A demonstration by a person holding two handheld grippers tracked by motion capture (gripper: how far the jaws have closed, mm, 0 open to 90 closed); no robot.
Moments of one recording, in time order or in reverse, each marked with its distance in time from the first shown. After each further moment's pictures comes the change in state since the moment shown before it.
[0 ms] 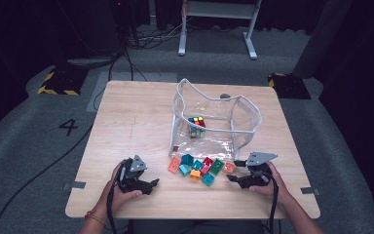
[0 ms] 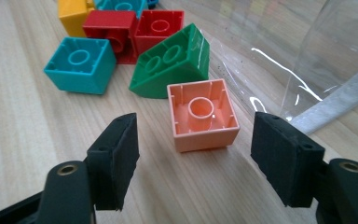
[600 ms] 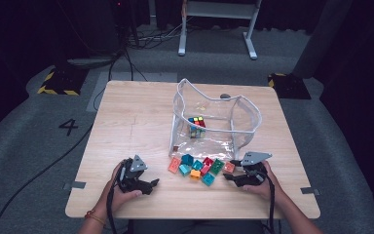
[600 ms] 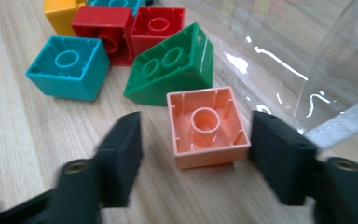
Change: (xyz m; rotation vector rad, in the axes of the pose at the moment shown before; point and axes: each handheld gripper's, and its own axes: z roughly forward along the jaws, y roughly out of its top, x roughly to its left) left arm 0.000 0.000 0.000 0.000 -0.001 0.003; right arm 0.002 0.003 0.012 0.003 -0.019 -0.018
